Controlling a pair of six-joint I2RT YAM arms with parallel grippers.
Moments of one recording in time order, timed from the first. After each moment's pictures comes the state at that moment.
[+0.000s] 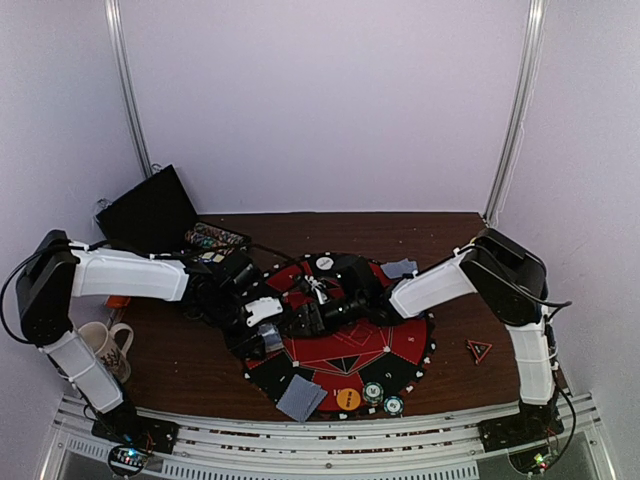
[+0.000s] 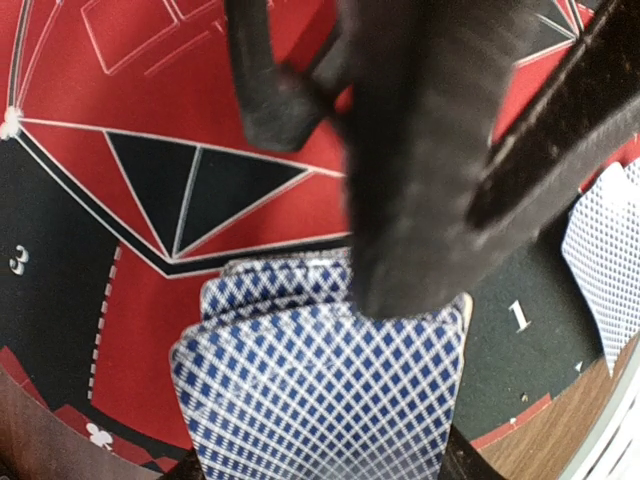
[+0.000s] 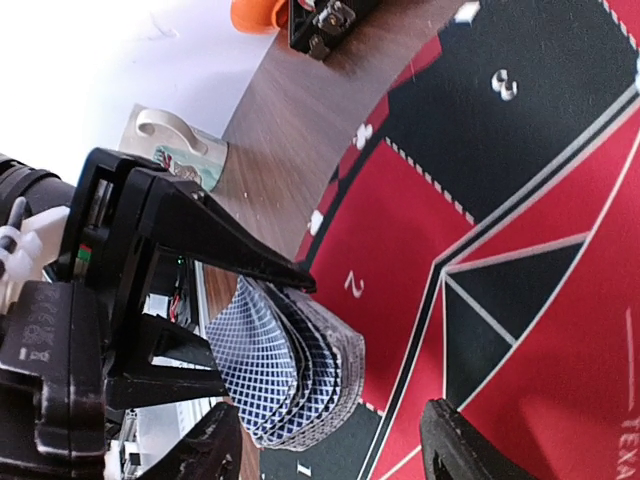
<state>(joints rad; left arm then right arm) -0.78 1.63 0.96 -0.59 0.18 0.35 0.87 2.15 1.23 0.37 -0.70 0.66</state>
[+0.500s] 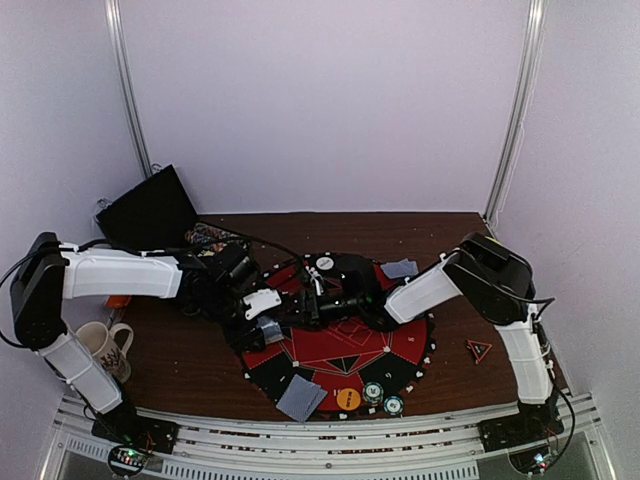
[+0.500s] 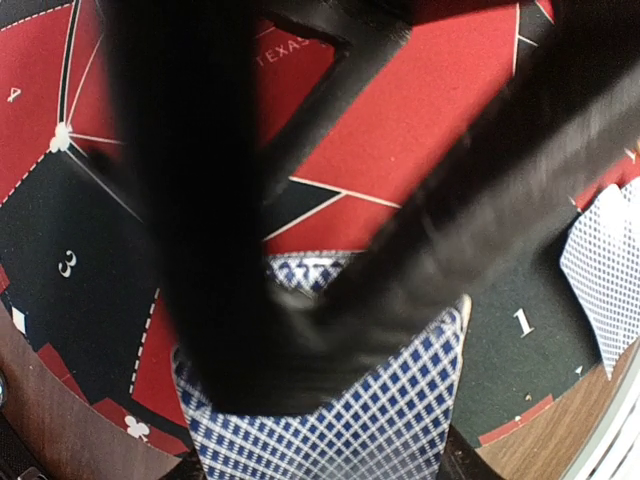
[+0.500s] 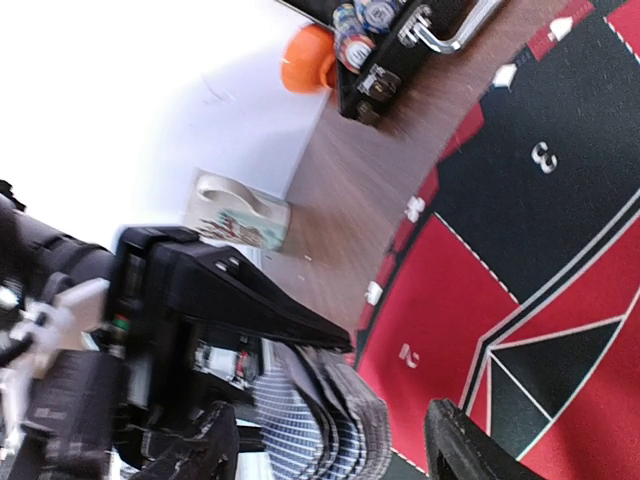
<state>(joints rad) -0.77 1.59 0.98 -0.59 0.14 0.35 0.86 2.24 1.24 0.69 -0.73 0.92</state>
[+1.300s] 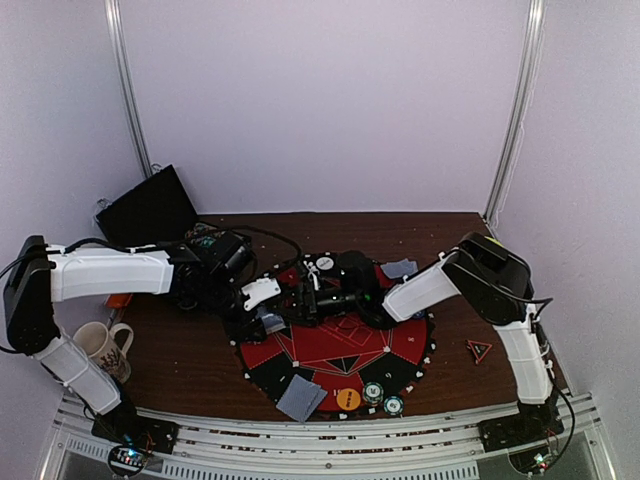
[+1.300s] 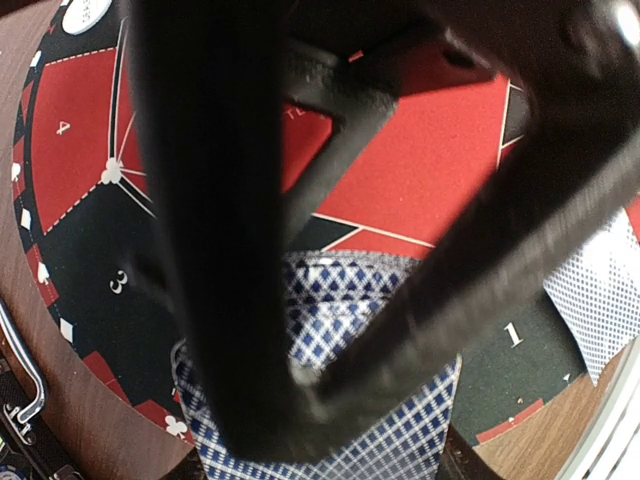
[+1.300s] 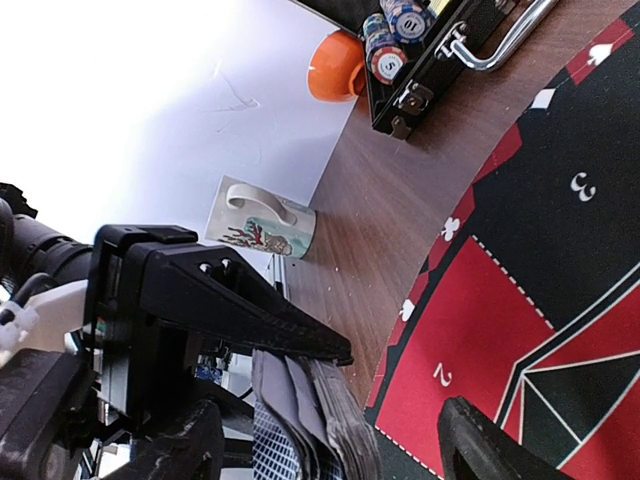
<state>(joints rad) -0.77 1.54 1.01 -0.60 0.13 0.35 0.86 2.25 1.27 0.77 -0.76 1.00</state>
